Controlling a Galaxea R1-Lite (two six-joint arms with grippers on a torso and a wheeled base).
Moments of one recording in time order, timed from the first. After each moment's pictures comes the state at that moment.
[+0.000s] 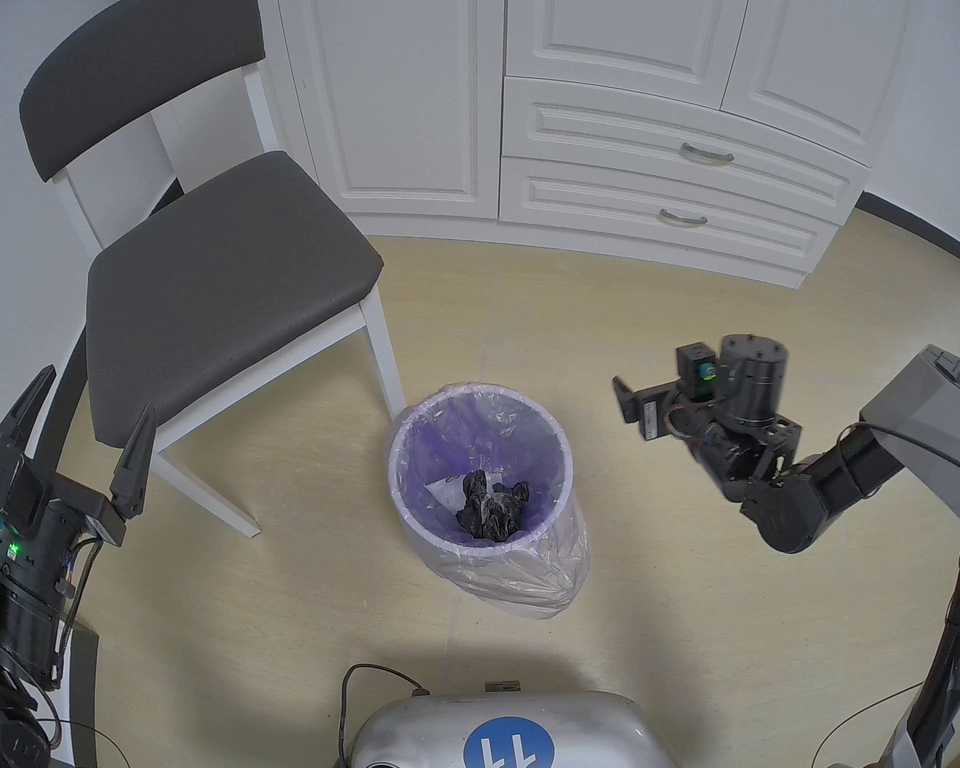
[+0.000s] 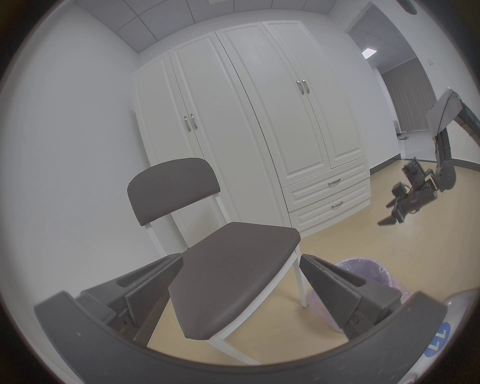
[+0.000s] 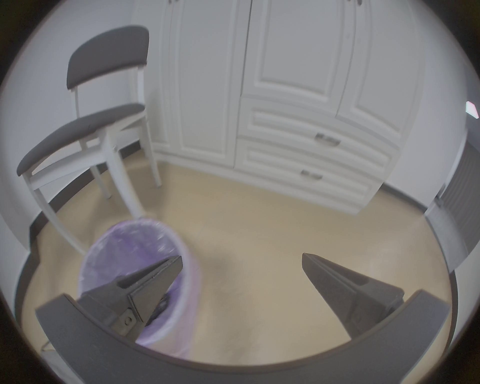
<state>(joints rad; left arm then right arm) -0.34 1.23 -0.04 -1.53 0.25 0.48 0.44 2.08 -0.98 -1.04 -0.37 -0.19</state>
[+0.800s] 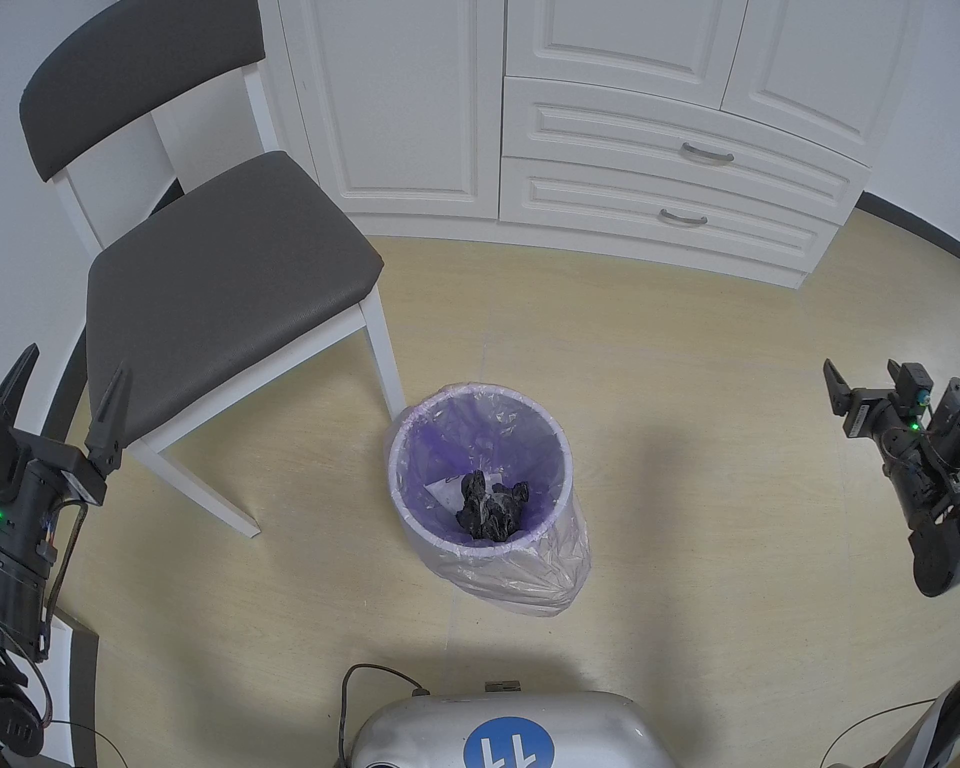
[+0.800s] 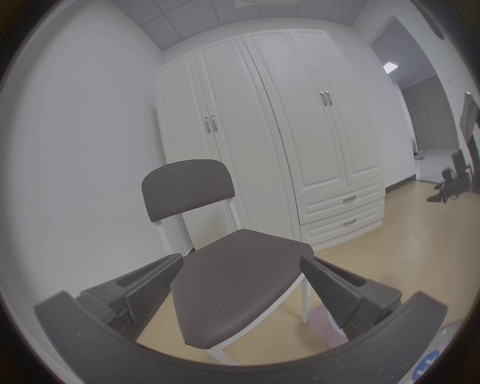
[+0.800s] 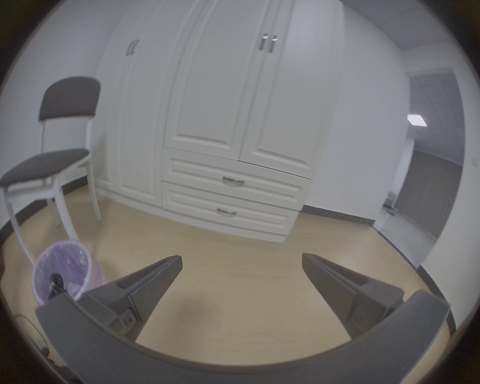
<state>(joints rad) -0.25 1.23 -0.10 -1.53 0.24 0.35 -0.07 1.76 -0.39 -1.55 -0.12 -0.15</state>
